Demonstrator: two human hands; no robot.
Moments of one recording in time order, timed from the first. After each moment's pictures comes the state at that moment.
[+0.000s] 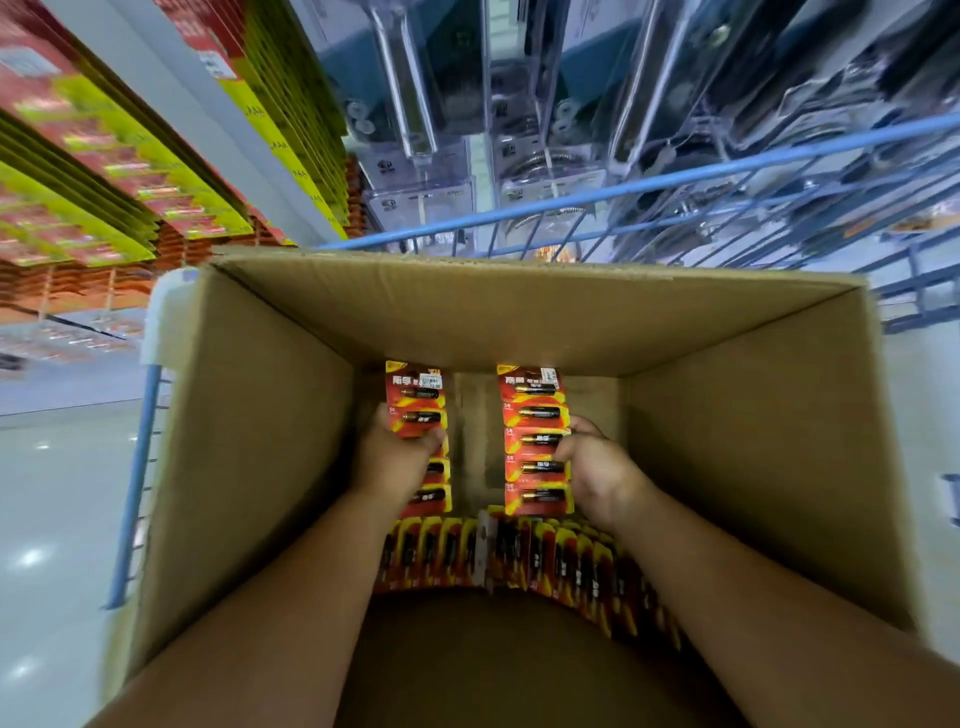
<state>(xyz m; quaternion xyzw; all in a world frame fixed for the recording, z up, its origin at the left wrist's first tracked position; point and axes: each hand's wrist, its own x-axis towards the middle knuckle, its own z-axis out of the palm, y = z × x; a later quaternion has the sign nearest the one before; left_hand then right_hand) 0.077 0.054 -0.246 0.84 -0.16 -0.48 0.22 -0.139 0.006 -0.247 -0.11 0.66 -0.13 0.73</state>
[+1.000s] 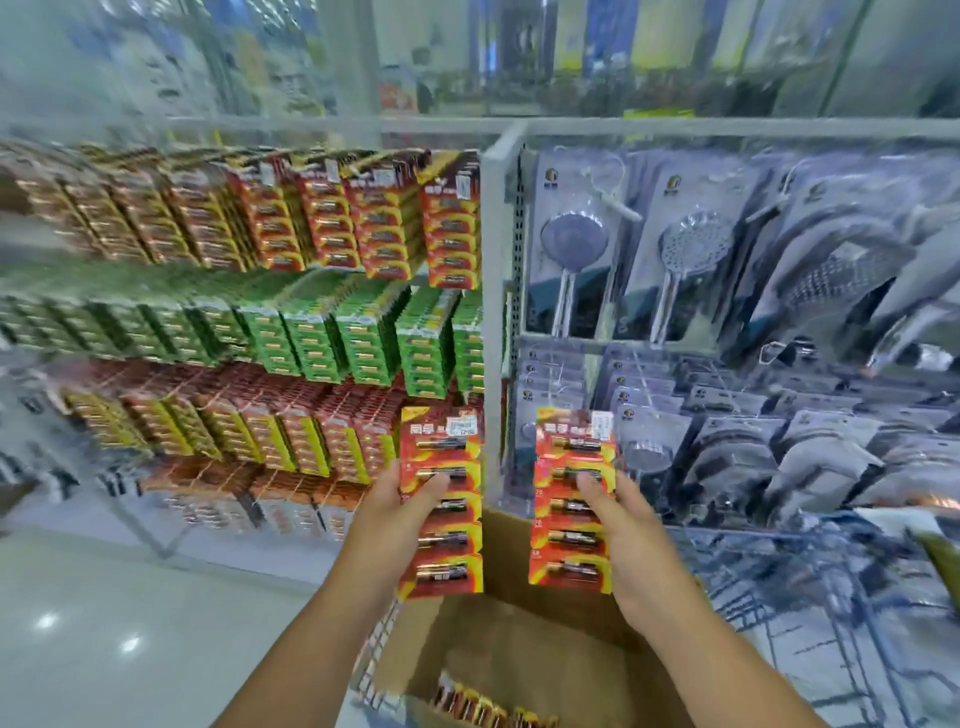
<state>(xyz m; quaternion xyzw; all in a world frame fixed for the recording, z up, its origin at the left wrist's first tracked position) 0.091 0.208 0.270 0.66 -0.24 -0.40 0.59 -0.111 0.096 0.248 -0.44 0.44 -0.36 0.69</state>
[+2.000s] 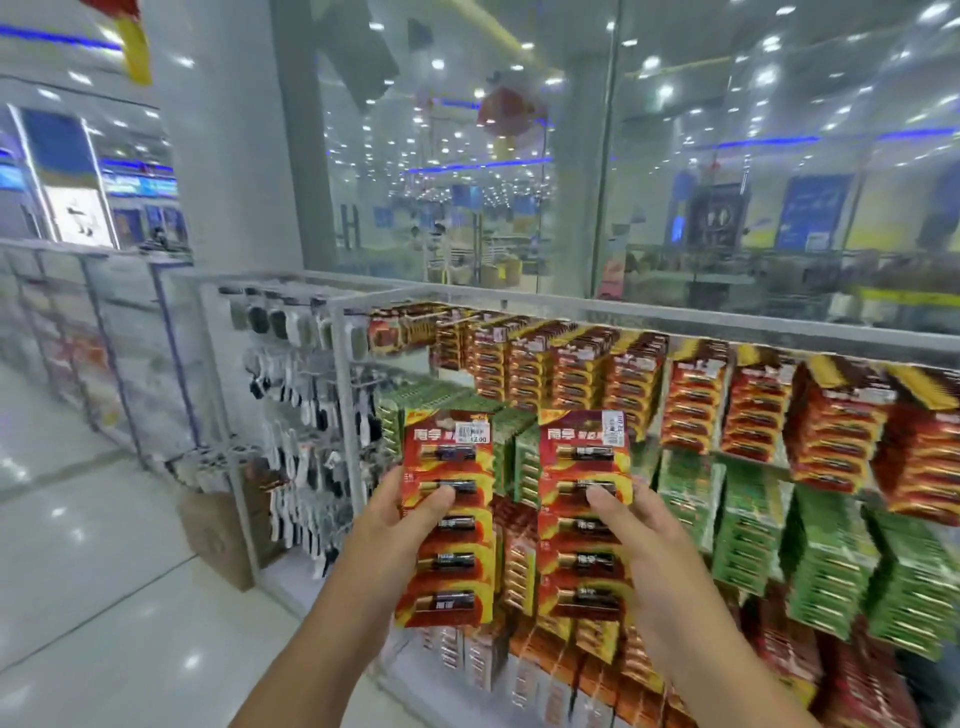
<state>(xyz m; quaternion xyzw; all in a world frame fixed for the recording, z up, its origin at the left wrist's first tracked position) 0.524 0.509 0.428 0.61 -0.23 -0.22 0.73 0.381 0.333 0.422 -0.56 0.24 -0.31 0.73</state>
